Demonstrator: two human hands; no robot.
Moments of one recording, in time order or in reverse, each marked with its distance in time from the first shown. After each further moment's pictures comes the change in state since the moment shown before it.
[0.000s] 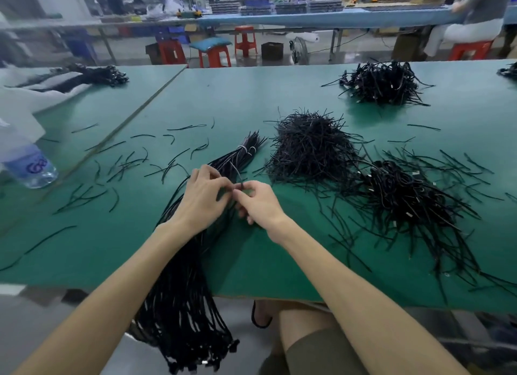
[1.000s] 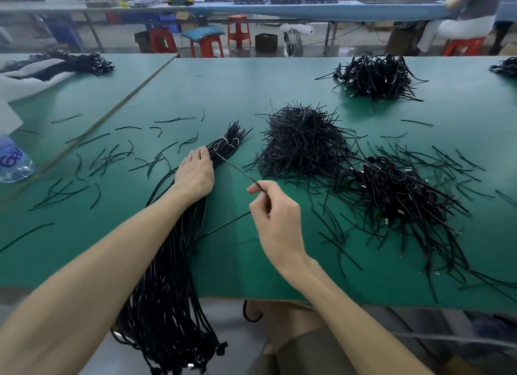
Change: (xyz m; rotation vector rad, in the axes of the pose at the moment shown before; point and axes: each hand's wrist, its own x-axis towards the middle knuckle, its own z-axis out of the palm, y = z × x) left_hand 0.080 -0.036 0.043 0.228 -0.137 -0.331; right_hand -0.065 0.014 -0.023 -0.165 0.360 -0.574
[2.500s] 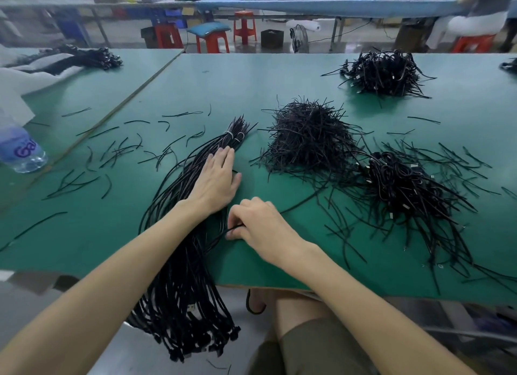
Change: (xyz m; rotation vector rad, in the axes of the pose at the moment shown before) left_hand -0.051 0.015 0.008 -0.077 0.097 0.309; right_hand 0.002 -0.008 0.011 -0.570 -0.742 -0.107
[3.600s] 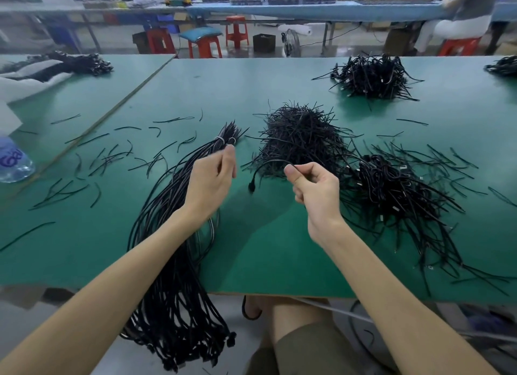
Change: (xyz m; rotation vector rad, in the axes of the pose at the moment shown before) left_hand -0.019 0.042 -0.039 -0.673 0.358 -0.009; right_hand -0.009 0.060 -0.050 1.192 0.754 0.432
